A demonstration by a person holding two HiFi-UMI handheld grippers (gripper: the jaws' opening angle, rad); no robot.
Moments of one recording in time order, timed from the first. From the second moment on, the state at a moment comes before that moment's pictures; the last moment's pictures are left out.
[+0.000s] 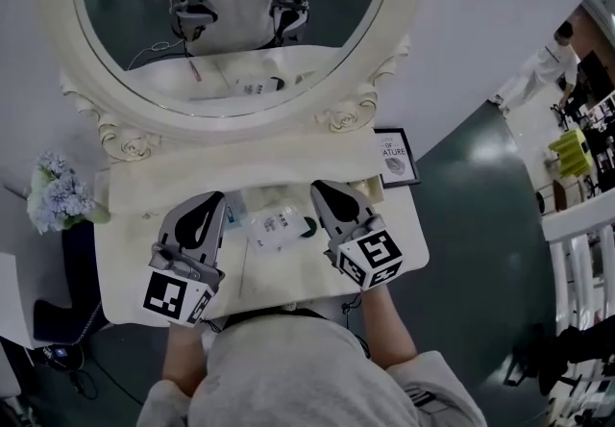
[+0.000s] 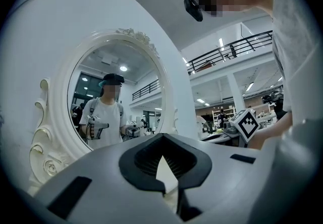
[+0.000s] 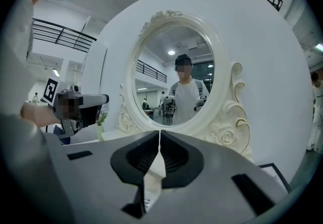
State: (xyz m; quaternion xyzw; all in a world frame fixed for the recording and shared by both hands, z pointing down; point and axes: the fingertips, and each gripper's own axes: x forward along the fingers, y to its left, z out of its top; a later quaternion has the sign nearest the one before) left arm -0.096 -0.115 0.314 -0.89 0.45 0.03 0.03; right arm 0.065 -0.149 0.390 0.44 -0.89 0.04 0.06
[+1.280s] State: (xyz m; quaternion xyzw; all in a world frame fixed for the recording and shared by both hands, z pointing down) left arm -0.129 -0.092 0.287 -0.87 0.49 0.04 0.05; right arm 0.032 -0.109 0.318 0.42 -0.91 -0.02 0.00
